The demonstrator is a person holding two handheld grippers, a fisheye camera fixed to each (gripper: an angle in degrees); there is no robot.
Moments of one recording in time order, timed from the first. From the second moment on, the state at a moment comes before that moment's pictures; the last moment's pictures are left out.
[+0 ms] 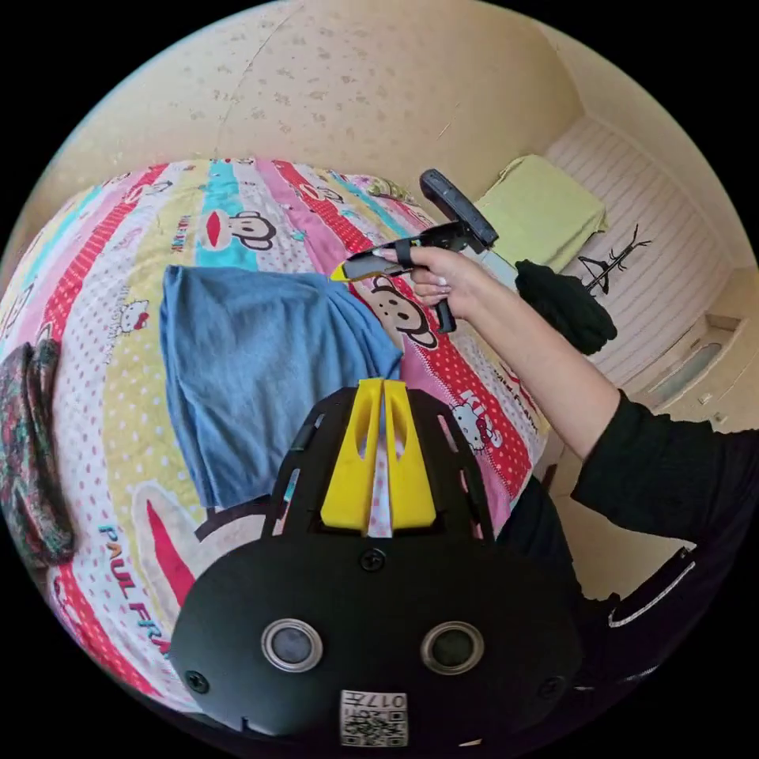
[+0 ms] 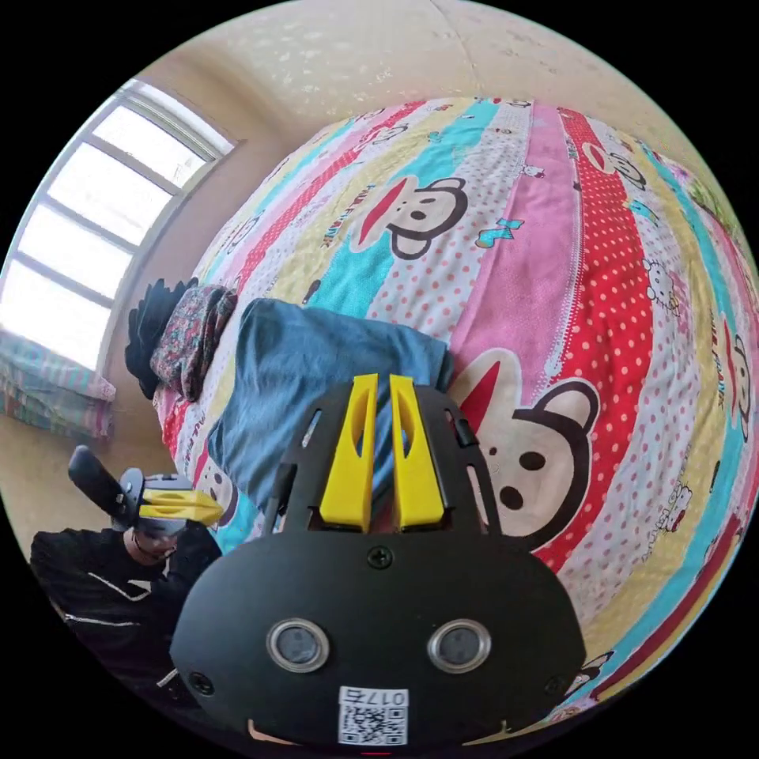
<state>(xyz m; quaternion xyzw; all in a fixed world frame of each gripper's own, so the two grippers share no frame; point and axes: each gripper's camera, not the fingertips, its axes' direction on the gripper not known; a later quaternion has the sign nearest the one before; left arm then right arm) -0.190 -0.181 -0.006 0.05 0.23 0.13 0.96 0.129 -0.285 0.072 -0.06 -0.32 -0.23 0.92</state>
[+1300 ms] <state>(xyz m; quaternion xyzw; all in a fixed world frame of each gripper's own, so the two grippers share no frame) -0.164 0.004 -0.116 -0.06 0.27 0.13 0.95 0.219 0.012 0.059 -0.18 -0.44 -0.10 0.87</state>
